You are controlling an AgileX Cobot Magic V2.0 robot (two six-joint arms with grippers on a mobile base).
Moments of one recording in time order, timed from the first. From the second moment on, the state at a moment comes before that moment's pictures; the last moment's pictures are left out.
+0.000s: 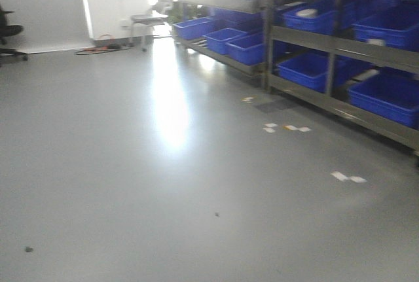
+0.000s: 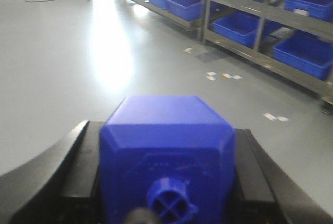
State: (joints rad) left arm -0.13 0.46 -0.45 -0.14 0.24 0.10; right arm 0.28 0.43 -0.42 -0.10 0.36 0.09
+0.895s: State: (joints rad) left arm -0.13 0.46 -0.45 -0.14 0.24 0.10; right arm 0.28 0.43 -0.42 -0.10 0.36 0.09
